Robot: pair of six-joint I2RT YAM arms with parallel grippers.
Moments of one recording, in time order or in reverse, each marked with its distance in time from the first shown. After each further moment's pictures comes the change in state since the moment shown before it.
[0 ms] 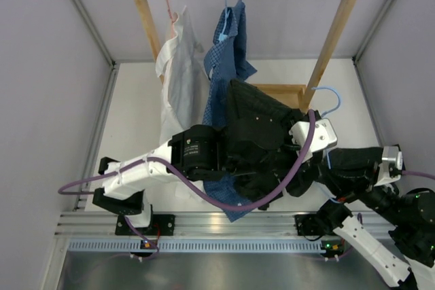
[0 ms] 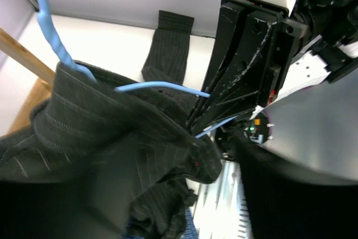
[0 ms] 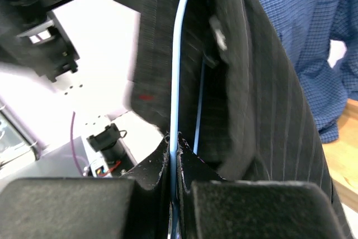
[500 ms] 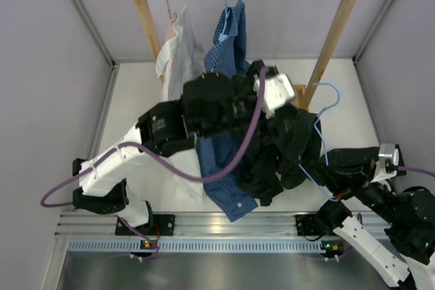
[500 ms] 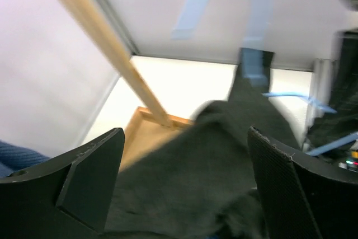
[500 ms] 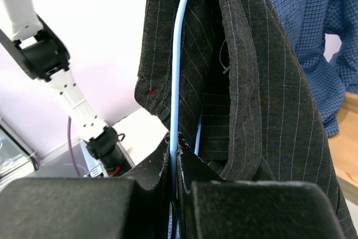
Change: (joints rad) left arm 0.161 -0.164 -0.152 0.175 -0.008 0.270; right arm 0.000 -0.011 -0.044 0.035 0.052 0.035
